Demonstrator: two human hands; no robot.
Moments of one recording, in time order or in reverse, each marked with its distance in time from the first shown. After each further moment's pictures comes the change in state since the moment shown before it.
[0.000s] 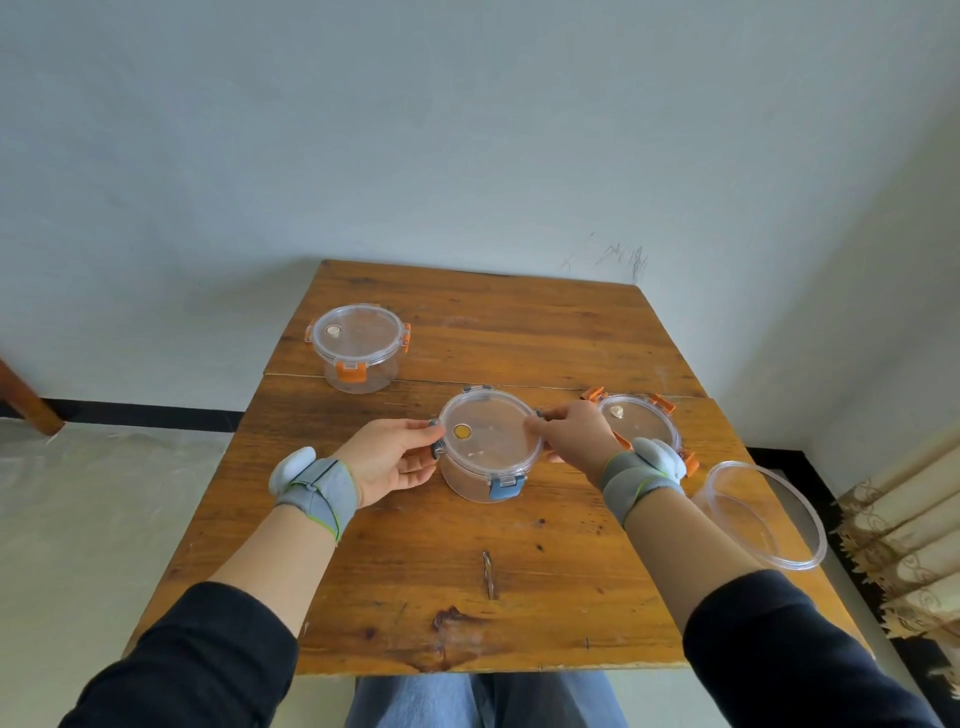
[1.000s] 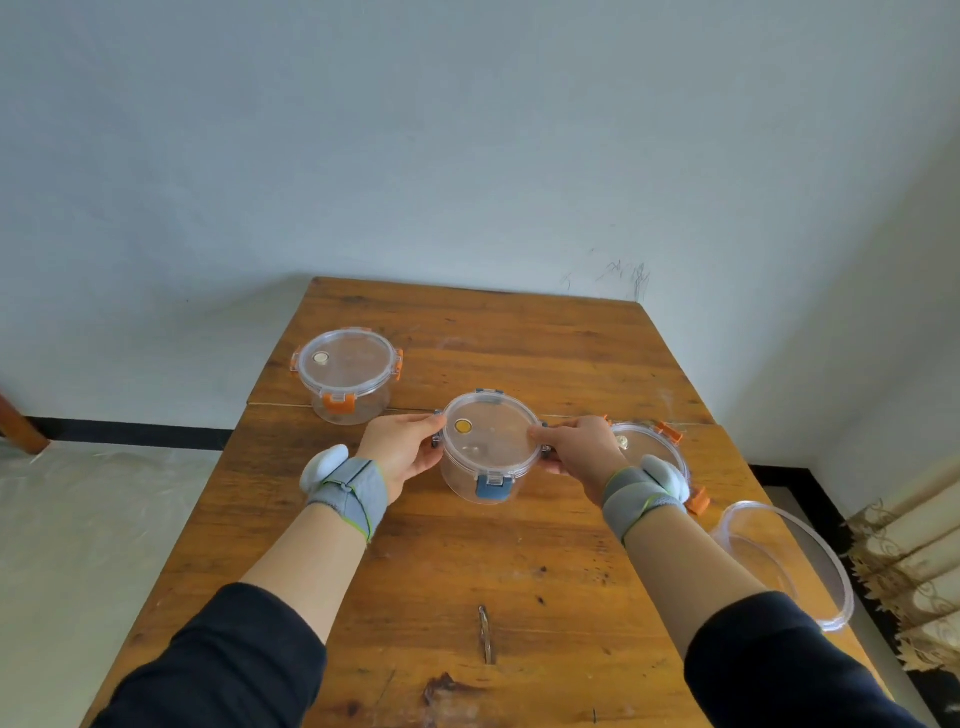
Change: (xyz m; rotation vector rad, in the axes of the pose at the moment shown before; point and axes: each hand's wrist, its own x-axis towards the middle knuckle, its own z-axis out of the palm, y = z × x) left_hand 0.047 0.026 0.024 -0.099 0.235 0.146; right_hand 0.040 -0.002 -0.005 0.359 0.017 0.122
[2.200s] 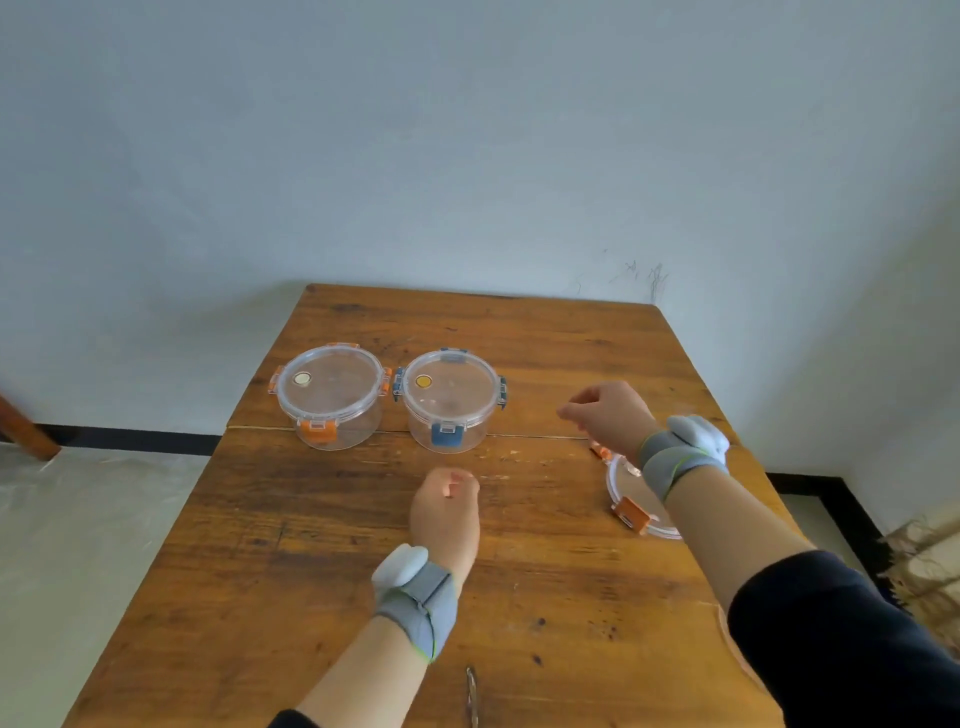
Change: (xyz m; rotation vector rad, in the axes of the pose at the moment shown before) left_hand -0.011 -0.060 0.060 0.327 0.237 0.229; right_hand 0.066 -0.034 -0.043 -0.508 0.021 -0.189
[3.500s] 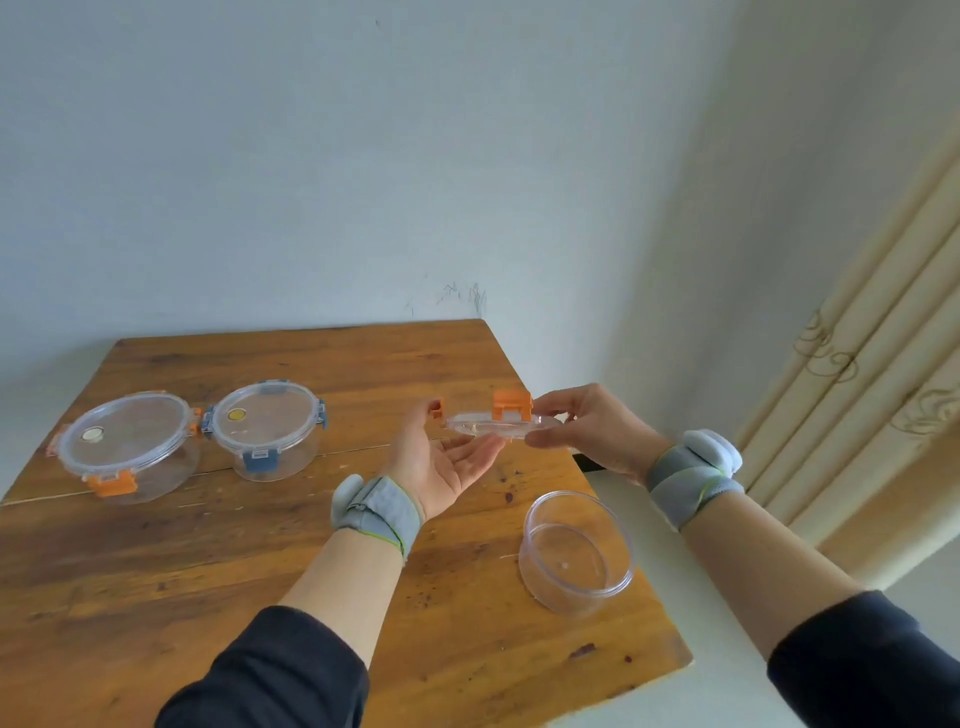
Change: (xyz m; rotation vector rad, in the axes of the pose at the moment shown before) left_hand -0.065 0.084 0.115 -0.810 -0.804 -0.635; right_hand -0.138 0.084 -0.155 0.141 0.008 -0.209
